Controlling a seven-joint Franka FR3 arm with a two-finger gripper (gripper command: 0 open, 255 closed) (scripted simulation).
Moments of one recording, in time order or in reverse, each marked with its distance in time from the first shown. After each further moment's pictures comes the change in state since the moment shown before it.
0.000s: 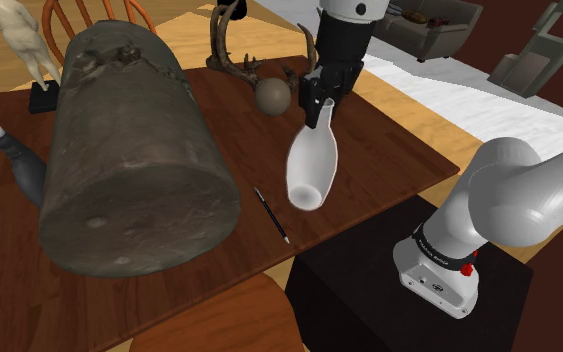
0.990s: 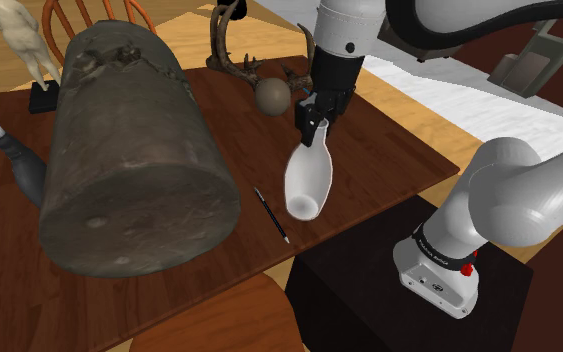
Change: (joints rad) arm 0.005 -0.001 0.012 -0.110 0.011 0.109 -0.002
